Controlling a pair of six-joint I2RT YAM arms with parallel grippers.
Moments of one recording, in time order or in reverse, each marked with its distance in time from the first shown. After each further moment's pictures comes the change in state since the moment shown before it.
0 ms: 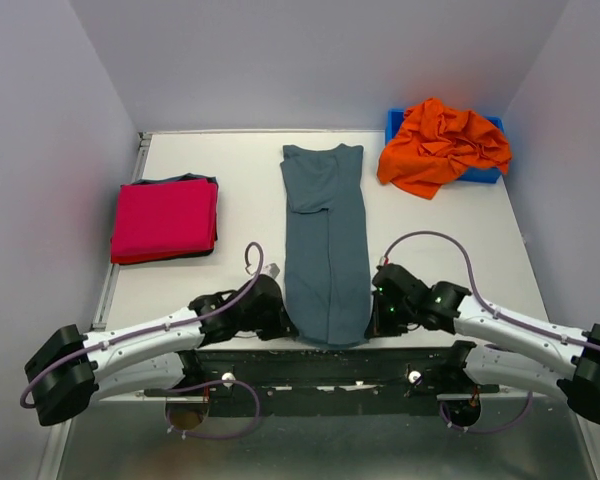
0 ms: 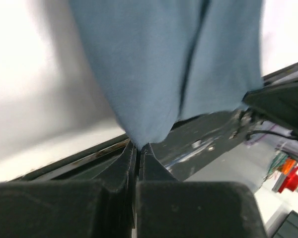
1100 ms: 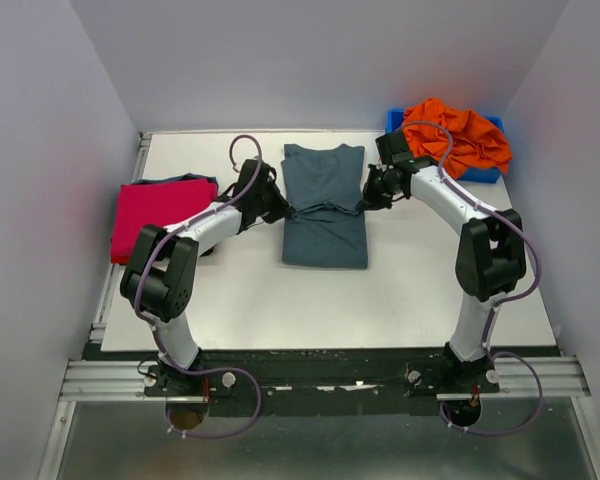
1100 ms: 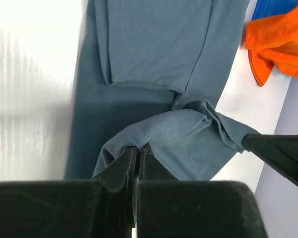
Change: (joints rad) left arm 0.630 0.784 0.729 0.227 0.093 0.266; right arm -0.582 0.889 1.026 -0.031 -0.080 -0.296
